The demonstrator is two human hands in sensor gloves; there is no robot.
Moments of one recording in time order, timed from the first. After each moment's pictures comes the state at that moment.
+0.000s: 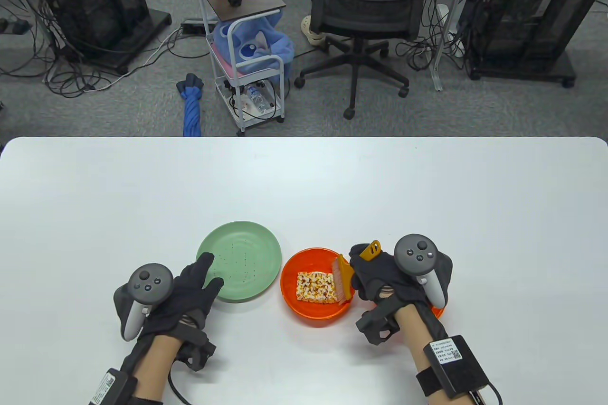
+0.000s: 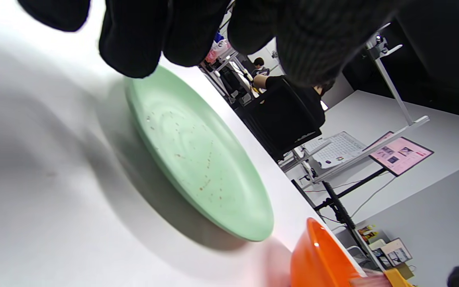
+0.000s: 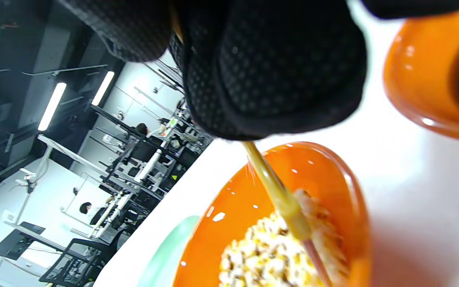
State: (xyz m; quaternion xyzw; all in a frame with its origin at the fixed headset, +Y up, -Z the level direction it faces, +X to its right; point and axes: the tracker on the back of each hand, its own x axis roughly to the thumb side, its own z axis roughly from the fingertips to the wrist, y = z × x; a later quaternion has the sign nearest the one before) left_hand -0.274 -0.740 -0.276 -0.07 0.01 0.41 0.91; right_hand 0.148 -0.703 -0.318 0.05 0.06 0.89 0.45
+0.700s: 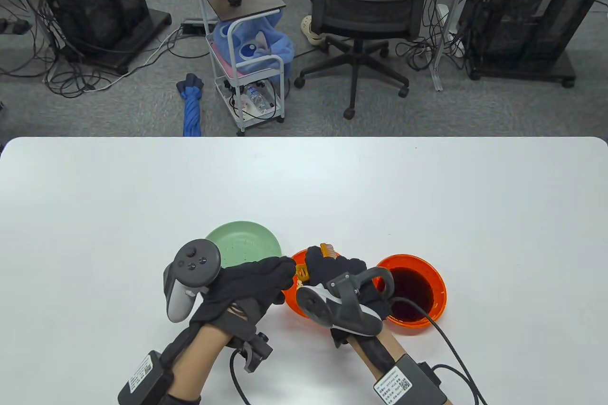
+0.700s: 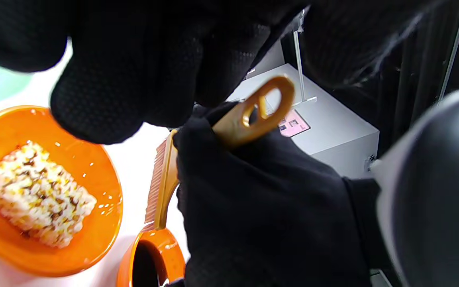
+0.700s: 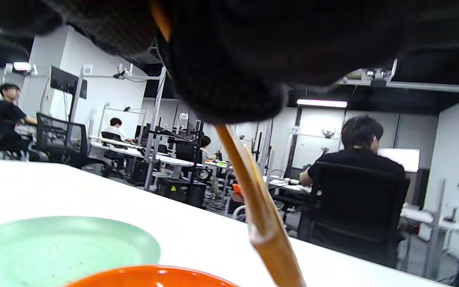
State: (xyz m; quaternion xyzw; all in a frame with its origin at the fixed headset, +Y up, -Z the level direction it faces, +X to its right) left_hand -0.156 -0.643 -0.268 -0.13 -0.14 0.54 0.82; right_hand 0.022 -0.648 -0.254 0.22 -0.19 0.96 -0.06
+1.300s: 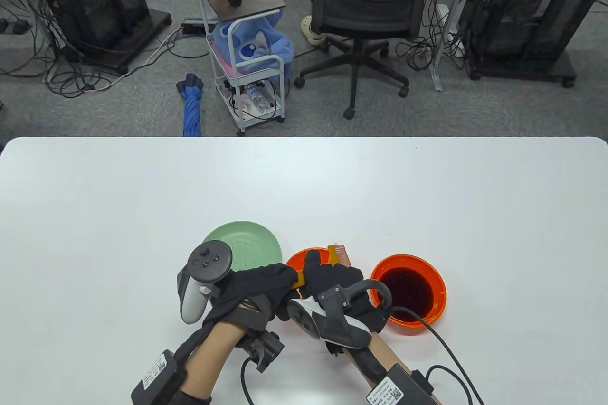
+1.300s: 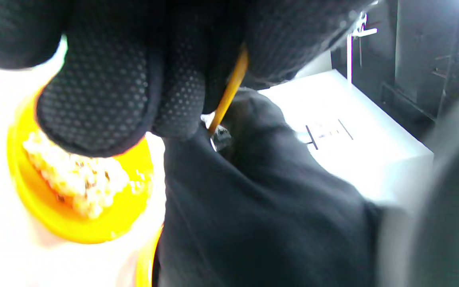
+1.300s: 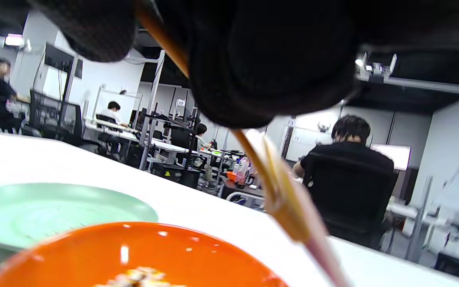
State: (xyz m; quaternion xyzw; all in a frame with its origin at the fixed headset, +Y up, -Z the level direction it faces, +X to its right) left_hand -0.158 -0.665 -0.277 -0.16 -0.05 0.56 0.82; right_hand 0.027 -0.662 -0.250 0.21 -0.16 0.96 -0.03
